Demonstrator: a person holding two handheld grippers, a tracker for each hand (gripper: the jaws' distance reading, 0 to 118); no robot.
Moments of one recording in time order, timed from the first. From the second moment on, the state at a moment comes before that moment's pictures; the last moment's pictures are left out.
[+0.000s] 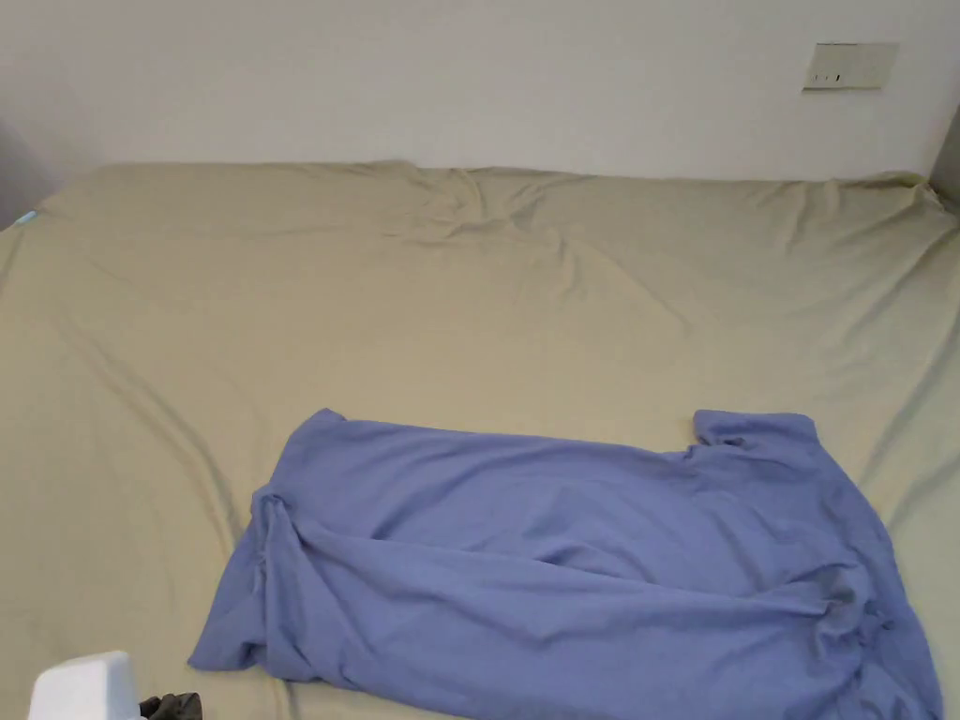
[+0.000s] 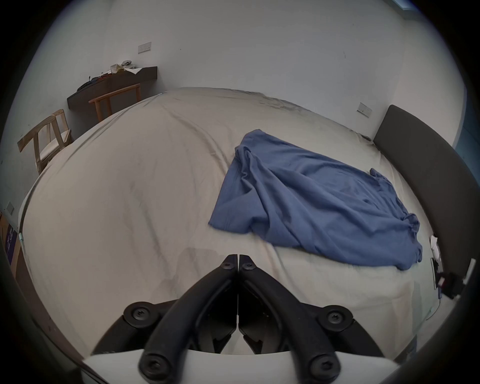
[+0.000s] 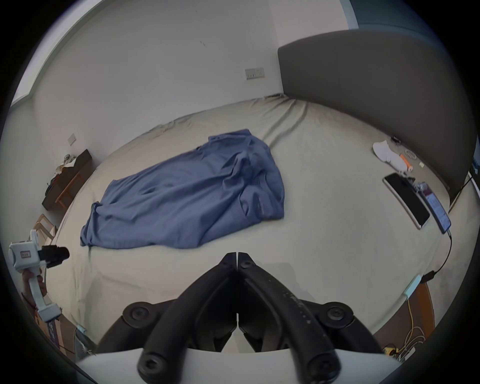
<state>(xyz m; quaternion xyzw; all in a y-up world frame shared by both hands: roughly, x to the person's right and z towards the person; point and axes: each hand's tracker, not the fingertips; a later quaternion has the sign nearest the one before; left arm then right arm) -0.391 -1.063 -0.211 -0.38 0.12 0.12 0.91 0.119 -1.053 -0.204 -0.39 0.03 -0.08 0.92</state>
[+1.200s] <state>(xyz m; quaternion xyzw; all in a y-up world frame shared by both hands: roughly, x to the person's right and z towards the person) -0.410 -1.087 -0.305 -0.44 0.06 0.13 0.89 0.144 -1.114 -0.344 -0.43 0.02 -0.09 0.90</state>
